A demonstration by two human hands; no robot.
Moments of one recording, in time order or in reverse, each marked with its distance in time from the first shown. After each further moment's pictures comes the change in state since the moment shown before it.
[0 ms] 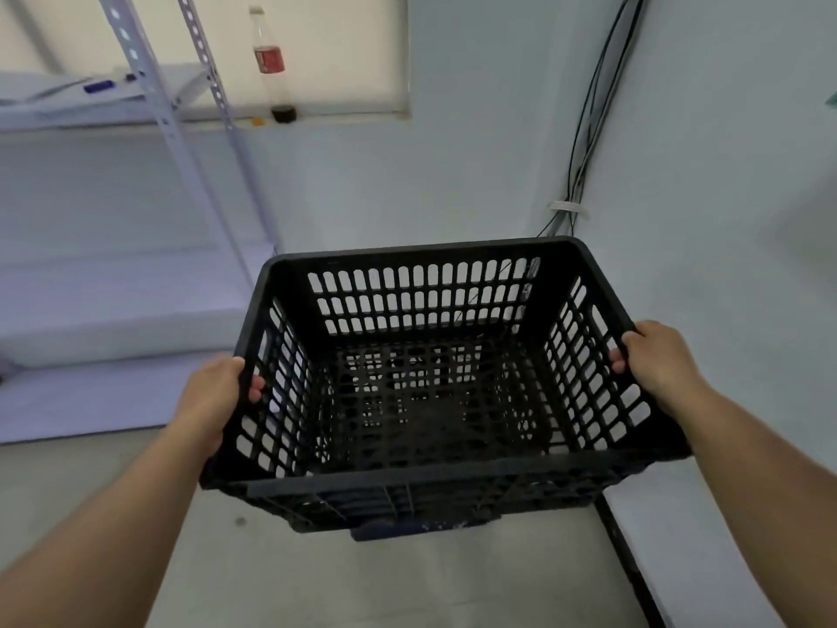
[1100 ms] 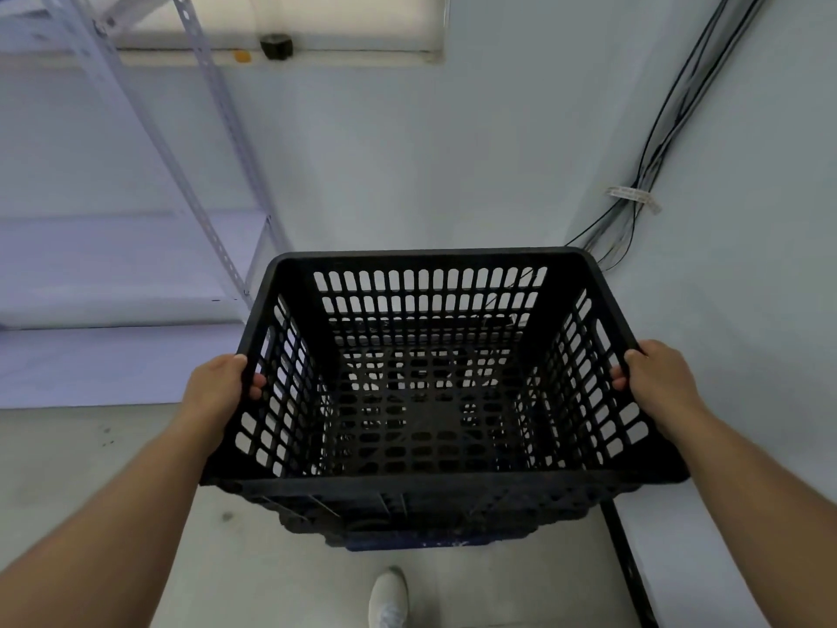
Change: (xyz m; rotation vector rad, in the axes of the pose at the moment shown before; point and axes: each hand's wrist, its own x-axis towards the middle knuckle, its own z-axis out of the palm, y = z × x) left_hand 0.143 0.008 0.077 0.063 0.019 -0.099; right_hand 0.138 -0.021 0.107 -0.148 -0.087 0.043
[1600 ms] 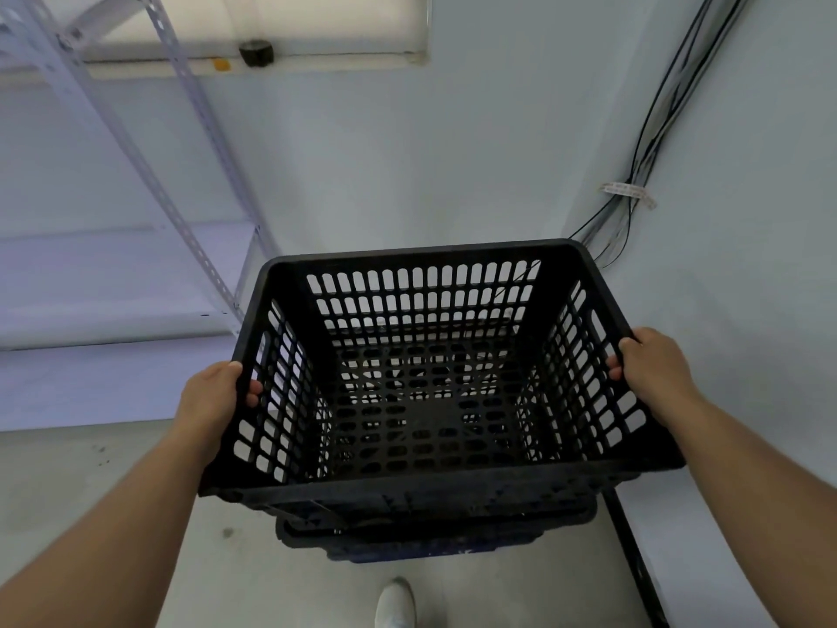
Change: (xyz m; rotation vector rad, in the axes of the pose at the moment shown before) left_hand 0.017 0.005 0.010 0.016 -0.004 0.023; right_hand 0.023 -0.009 0.006 0.011 0.002 0.022
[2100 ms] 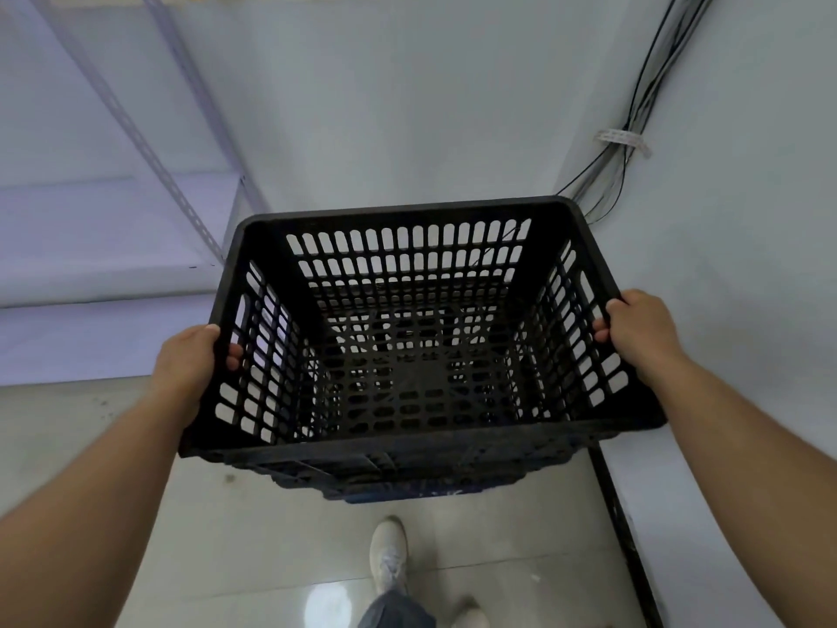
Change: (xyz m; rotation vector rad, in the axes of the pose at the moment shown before) left_hand -0.021 -0.014 -0.008 0.020 0.019 -0.048; right_hand -0.025 0.011 -0.009 0.080 -0.038 0.011
